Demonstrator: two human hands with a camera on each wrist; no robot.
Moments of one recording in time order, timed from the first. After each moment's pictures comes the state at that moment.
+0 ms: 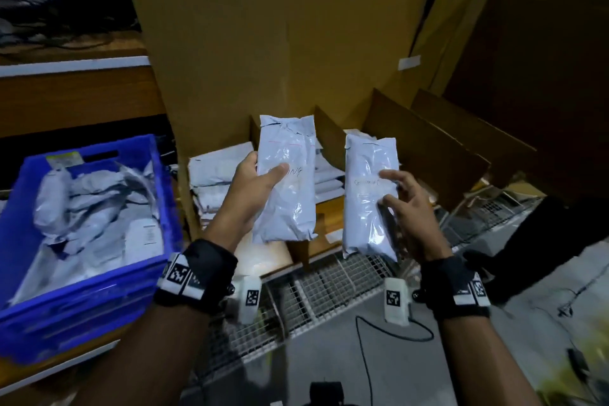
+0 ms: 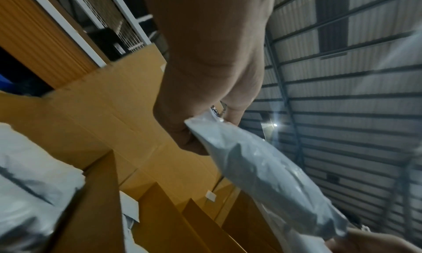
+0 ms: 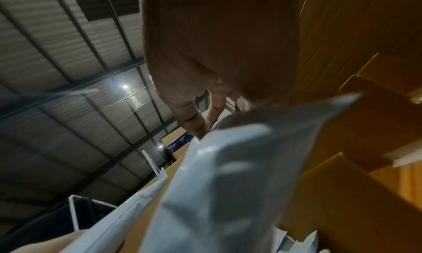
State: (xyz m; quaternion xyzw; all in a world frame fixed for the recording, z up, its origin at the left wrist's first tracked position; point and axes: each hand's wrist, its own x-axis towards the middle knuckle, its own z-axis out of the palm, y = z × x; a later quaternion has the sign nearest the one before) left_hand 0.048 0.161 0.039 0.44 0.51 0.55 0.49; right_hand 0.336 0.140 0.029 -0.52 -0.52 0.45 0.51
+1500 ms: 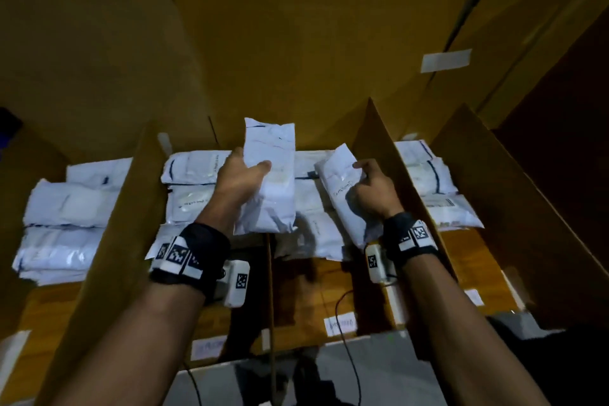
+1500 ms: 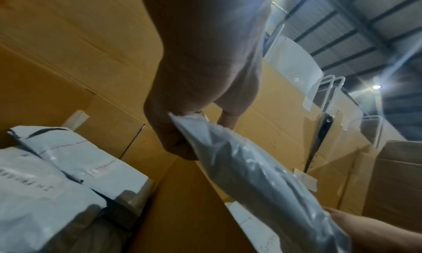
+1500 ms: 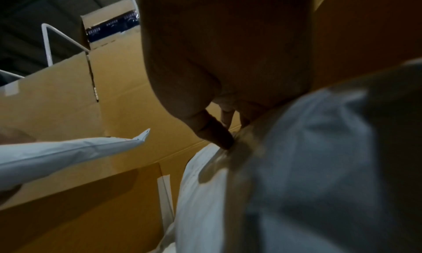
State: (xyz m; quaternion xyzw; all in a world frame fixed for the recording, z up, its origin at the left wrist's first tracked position) left_hand 0.261 0.591 -0.038 0.30 0.76 0.45 0.36; right_hand 0.519 0.687 -0.067 -0.58 -0.67 0.42 0.20
